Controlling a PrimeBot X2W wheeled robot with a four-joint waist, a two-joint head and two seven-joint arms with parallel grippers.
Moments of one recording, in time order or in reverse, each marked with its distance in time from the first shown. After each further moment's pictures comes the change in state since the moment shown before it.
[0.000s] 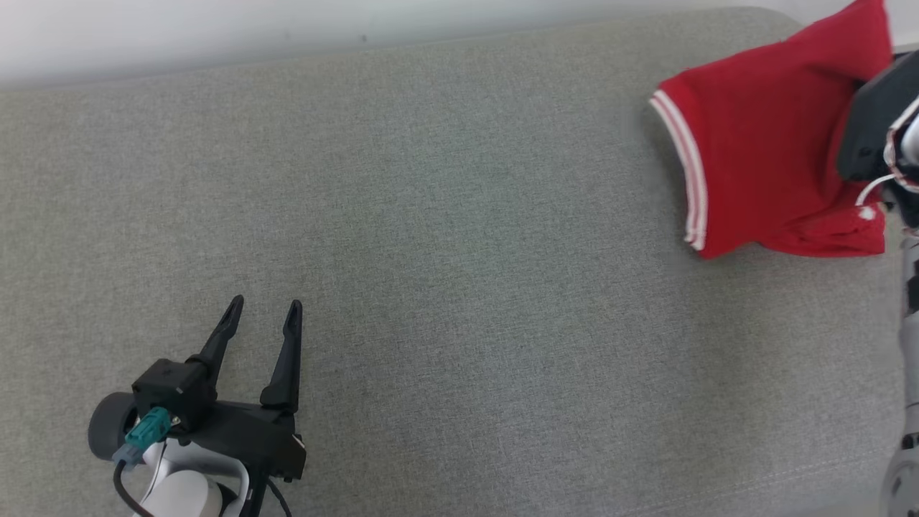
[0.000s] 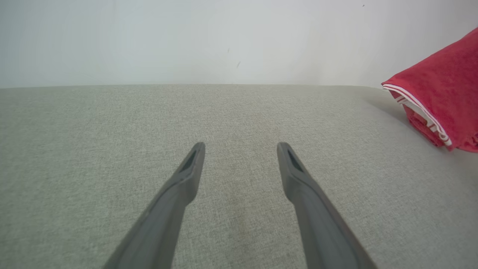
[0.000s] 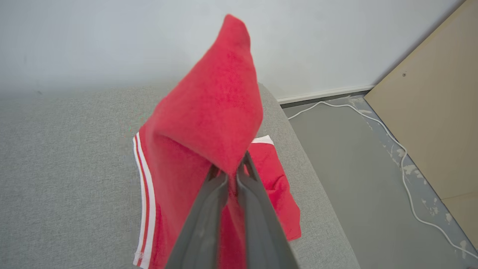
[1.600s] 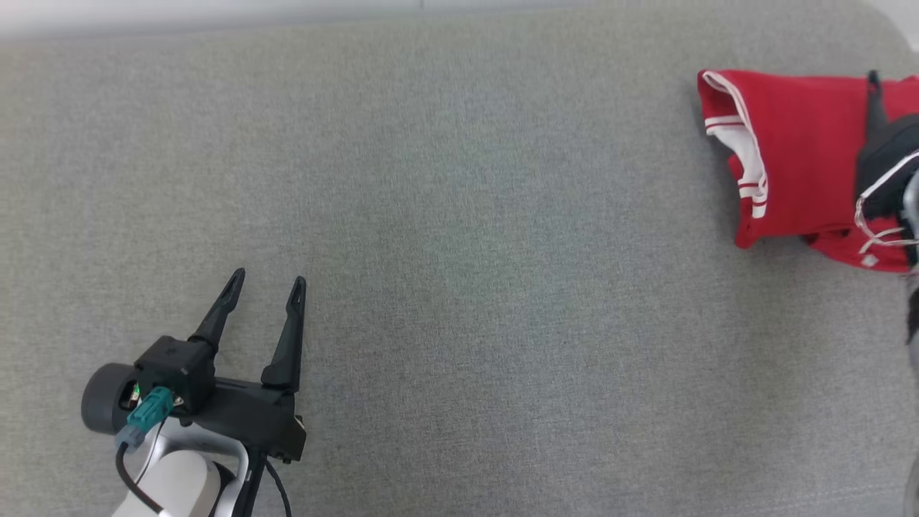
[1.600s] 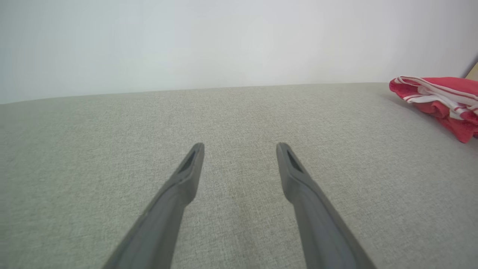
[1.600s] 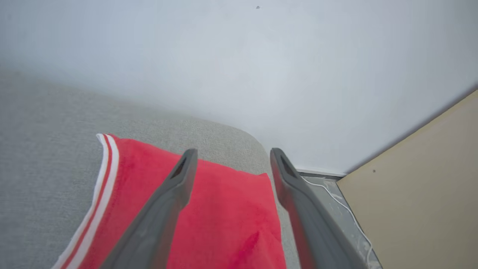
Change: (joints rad) left arm -0.055 0.037 -0.039 -0.039 0.025 0.018 0.022; right arm -0.043 -0.066 -0.089 0.314 -0.438 0.000 -0.627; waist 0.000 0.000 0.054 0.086
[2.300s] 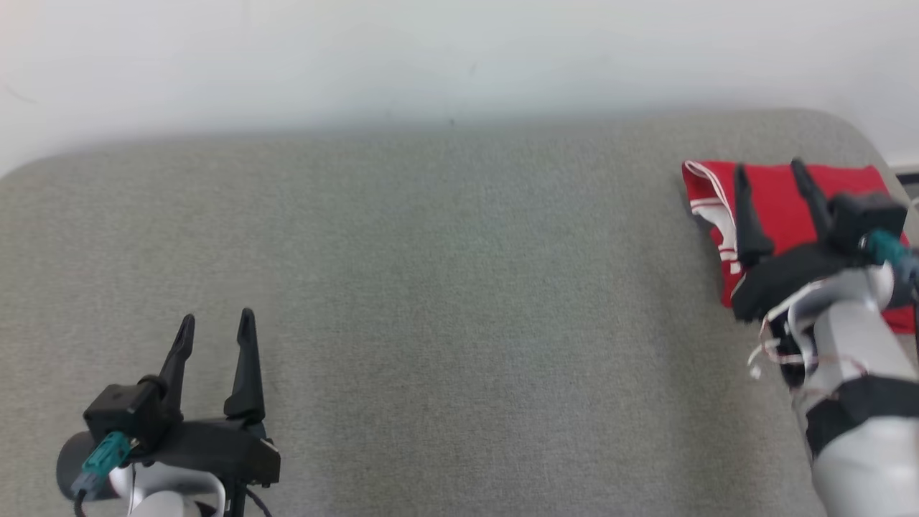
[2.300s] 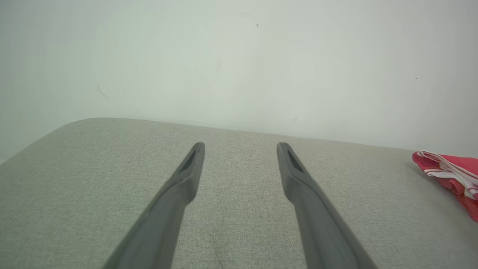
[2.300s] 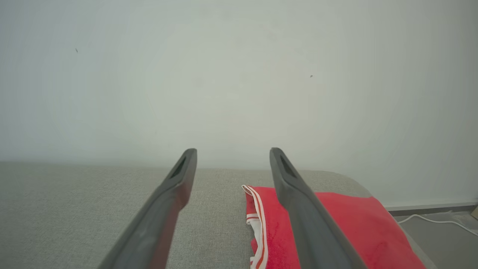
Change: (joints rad) left arm 0.126 -0.044 0.121 -0.016 -0.080 0.077 -0.040; right arm 0.282 0.114 0.263 -0.146 0.574 0.000 -0.209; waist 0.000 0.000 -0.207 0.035
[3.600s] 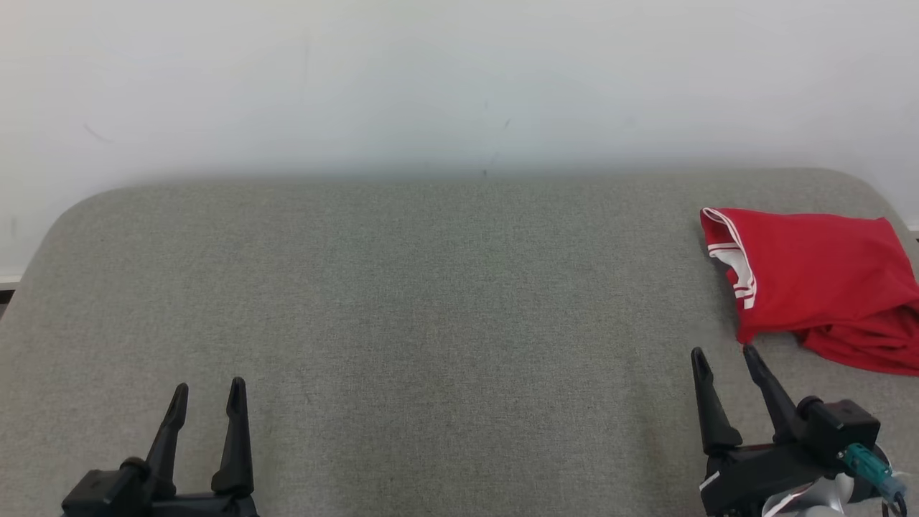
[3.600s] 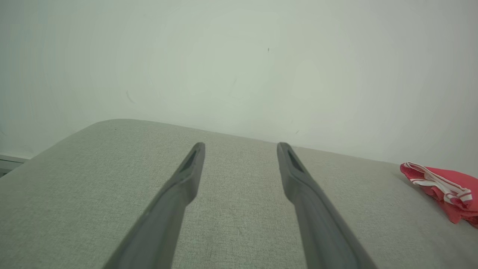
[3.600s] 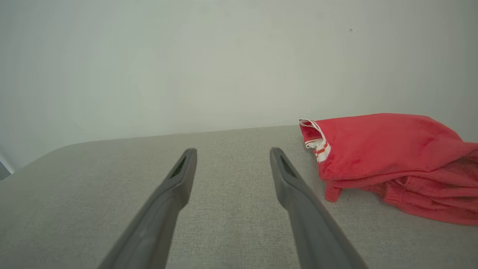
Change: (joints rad) left arm 0.233 -0.137 0.249 -0.059 0.156 -0.216 -0.003; right arm 0.628 0.065 0.093 -0.533 0.206 0.000 0.031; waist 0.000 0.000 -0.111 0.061
